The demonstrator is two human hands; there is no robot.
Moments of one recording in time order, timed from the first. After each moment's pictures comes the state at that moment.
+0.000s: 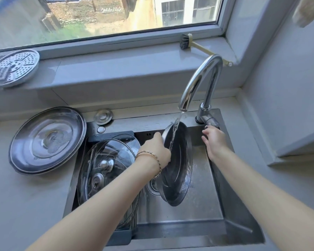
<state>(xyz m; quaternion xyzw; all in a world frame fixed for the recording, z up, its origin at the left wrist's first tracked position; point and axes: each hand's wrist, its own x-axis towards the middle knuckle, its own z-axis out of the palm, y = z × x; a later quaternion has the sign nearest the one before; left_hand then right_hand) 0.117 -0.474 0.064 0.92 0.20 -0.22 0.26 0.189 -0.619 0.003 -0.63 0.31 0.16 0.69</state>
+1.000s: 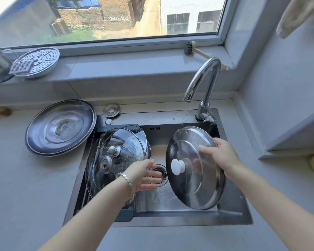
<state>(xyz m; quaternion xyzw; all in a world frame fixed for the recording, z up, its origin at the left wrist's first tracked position) 0.011 -0.449 0.058 0.57 0.41 -0.27 0.66 0.093 -0.655 0.050 -0.77 0.08 0.21 0.59</state>
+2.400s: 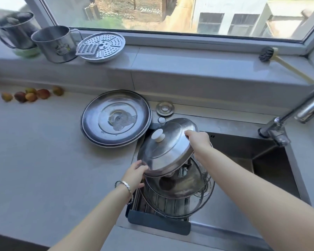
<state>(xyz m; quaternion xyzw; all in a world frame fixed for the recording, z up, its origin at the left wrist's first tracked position) -0.044 -0.243 -0.020 0.59 0.47 -0.12 0.65 0.100 -0.372 0.036 -0.76 0.19 0.28 0.55</state>
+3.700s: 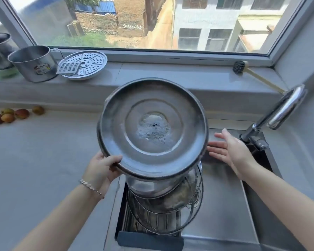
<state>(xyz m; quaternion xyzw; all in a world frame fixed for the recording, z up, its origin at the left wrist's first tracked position) -0.022 -0.213 0.073 0.49 0.37 0.08 0.78 0.115 -0.478 0.076 -0.72 0.11 0.21 0.65</state>
